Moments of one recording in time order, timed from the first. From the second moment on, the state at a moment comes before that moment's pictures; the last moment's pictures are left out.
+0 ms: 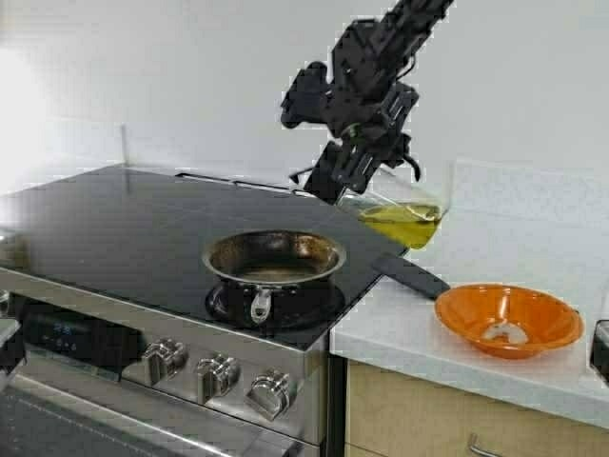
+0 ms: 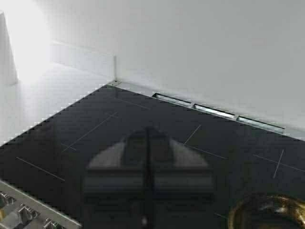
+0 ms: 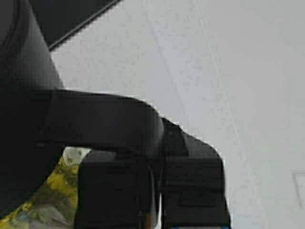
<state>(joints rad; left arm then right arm) -0.01 -0.96 1.22 0.00 -0.29 -0.03 0.63 0.73 0.01 1.48 -0.96 -2.06</state>
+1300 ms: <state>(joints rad) -0.01 -0.96 1.22 0.00 -0.29 -0.03 0.70 0.88 -0.19 1.27 -1.05 -2.53</state>
